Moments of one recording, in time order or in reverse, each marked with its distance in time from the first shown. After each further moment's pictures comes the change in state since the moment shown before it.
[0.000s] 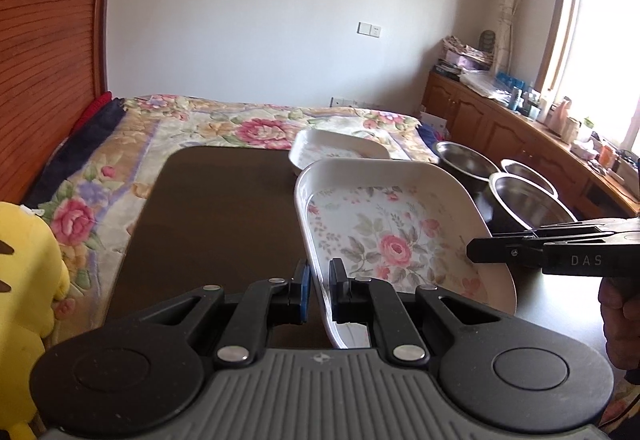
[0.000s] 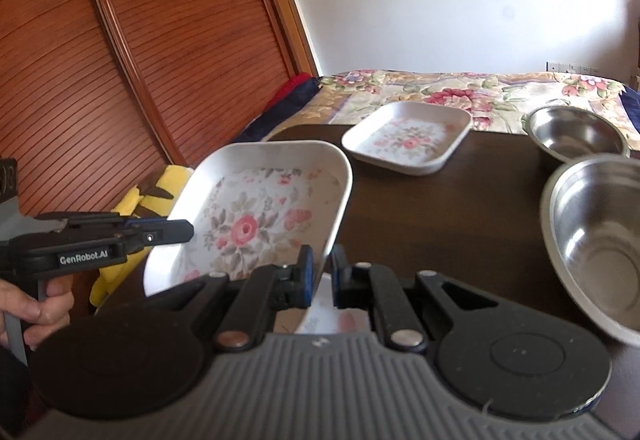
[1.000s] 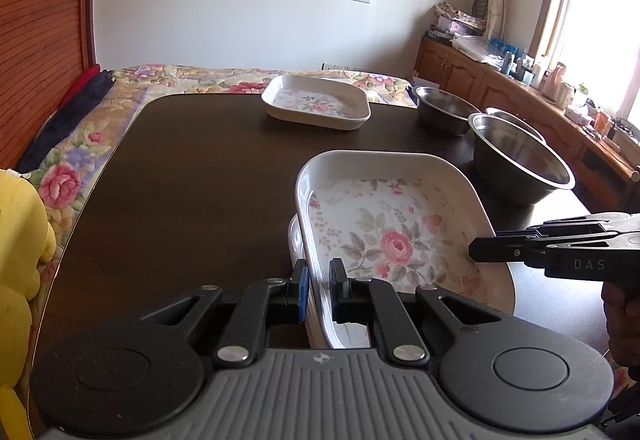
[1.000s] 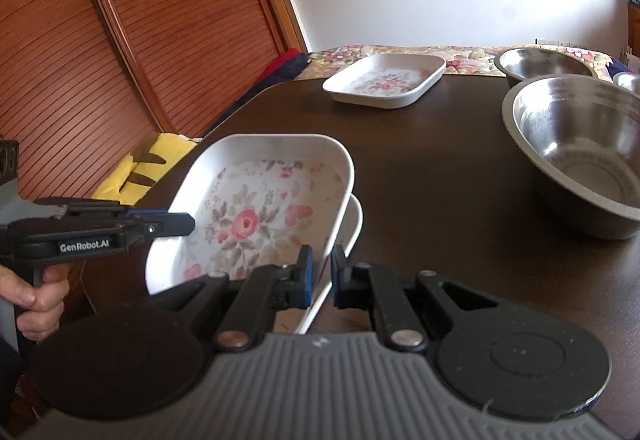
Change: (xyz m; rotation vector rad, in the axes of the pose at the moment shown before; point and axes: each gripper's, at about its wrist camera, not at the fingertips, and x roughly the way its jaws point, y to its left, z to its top) left arm 0.008 -0.027 -0.039 0.020 0.093 -0.005; right arm -0.013 -0.010 -0.041 0.016 0.047 -0.017
